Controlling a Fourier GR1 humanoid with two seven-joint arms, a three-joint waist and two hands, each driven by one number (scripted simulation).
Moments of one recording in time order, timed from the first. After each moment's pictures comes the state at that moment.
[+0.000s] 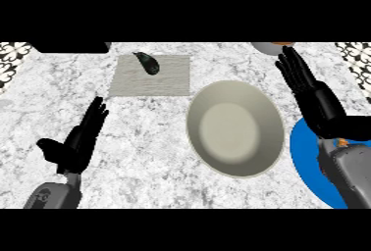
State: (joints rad) left arm -0.13 0.27 -0.14 -1.33 0.26 0.10 -0.12; right arm -0.39 -0.47 0.24 -1.46 -0.35 -0.05 -0.20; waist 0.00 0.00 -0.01
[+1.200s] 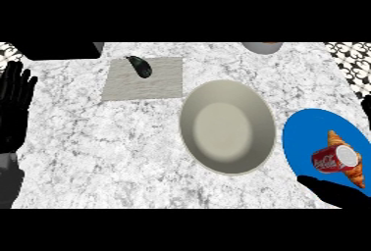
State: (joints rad) left arm -0.20 0.44 0.11 -1.46 0.28 0.15 -0.07; right arm 0.14 -0.73 0.23 -2.05 0.31 -0.51 0.22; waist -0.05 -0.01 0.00
